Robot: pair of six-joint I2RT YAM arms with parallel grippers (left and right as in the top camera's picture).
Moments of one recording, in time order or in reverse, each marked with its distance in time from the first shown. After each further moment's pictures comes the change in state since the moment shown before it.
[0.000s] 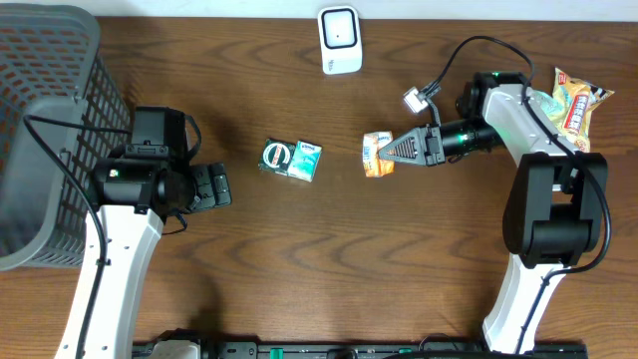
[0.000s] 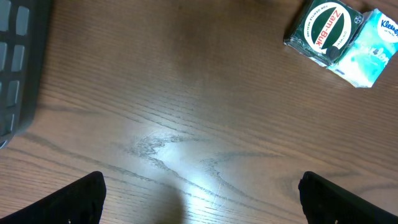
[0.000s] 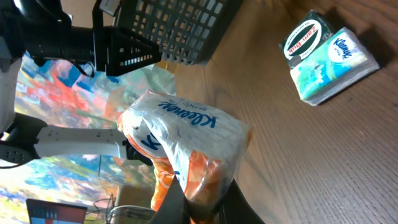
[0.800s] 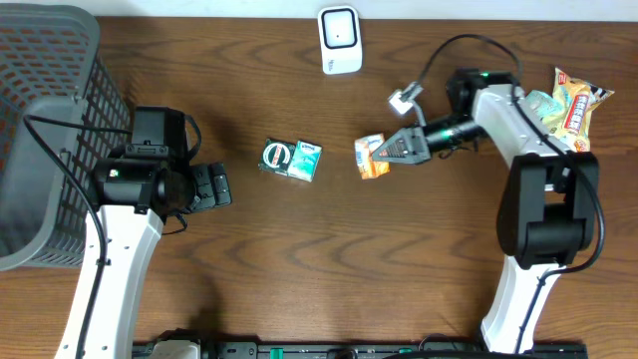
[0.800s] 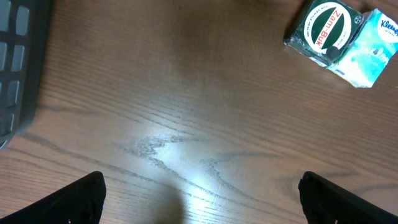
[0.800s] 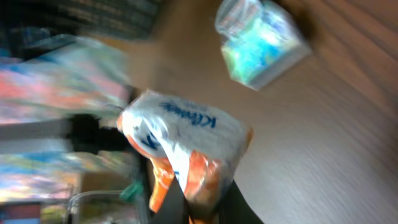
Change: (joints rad) left arm 0.000 0.000 0.000 0.000 0.000 0.000; right arm 0.061 0.000 0.002 0.347 0.274 0.381
